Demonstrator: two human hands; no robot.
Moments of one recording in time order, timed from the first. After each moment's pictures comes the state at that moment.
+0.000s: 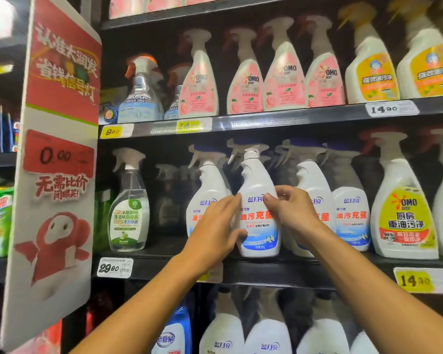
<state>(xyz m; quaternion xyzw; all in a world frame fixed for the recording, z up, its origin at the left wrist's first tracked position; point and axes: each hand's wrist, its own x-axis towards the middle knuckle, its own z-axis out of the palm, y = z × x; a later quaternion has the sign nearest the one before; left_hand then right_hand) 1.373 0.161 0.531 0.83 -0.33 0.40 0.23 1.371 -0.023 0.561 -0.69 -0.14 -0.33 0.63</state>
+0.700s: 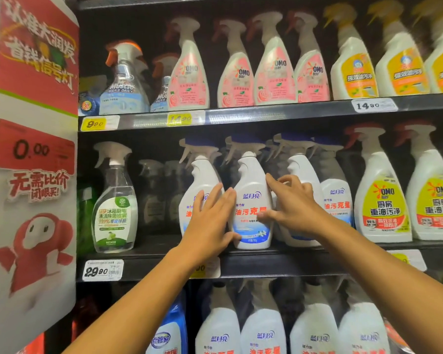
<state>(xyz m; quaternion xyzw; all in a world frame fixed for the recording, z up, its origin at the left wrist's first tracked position) 1.409 0.167 0.526 0.83 -0.34 0.43 0.08 1.367 -0.048 0.557 -0.89 -0.09 -0.44 0.10</state>
